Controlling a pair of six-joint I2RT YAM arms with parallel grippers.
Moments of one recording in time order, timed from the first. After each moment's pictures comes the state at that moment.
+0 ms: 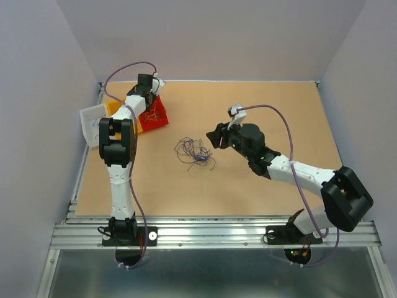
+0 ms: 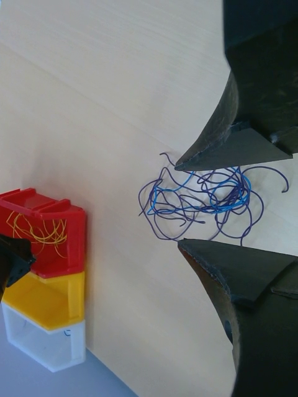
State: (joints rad) left arm -0.11 2.25 1.84 -0.41 -0.23 0.50; right arm 0.71 1.41 0.80 0.47 0.06 0.30
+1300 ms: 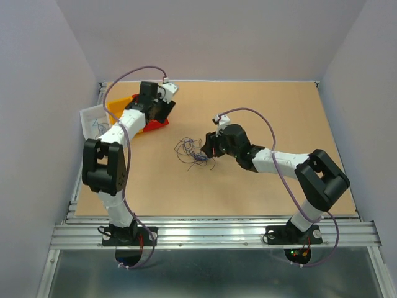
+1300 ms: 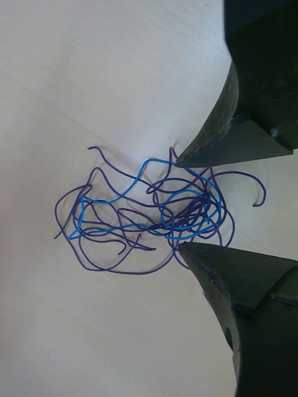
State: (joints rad) left arm -0.18 1.85 1.48 -0.35 -0.01 0.43; right arm 0.71 1.65 0.89 0.32 -0.06 0.29
